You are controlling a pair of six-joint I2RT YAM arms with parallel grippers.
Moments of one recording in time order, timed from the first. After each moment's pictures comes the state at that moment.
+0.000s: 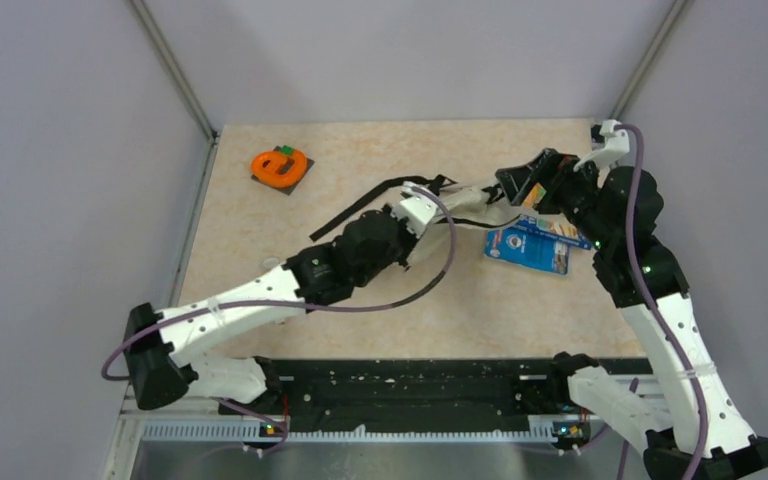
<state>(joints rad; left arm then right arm) -1.07 1.31 1.10 -0.09 -0.41 0.09 0.30 0.88 1.16 -0.40 -0.11 0.48</state>
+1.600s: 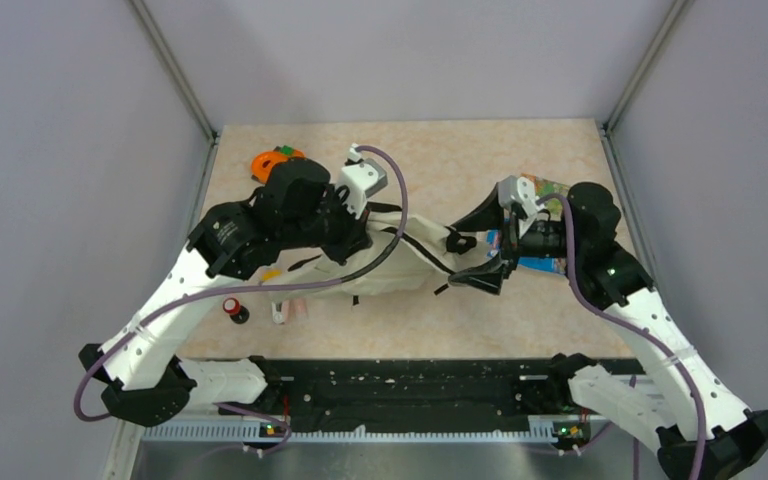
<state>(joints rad) -0.82 1.21 1.63 -1.06 0.13 -0.02 0.43 0.87 0.97 -0.21 -1.05 -0.09</state>
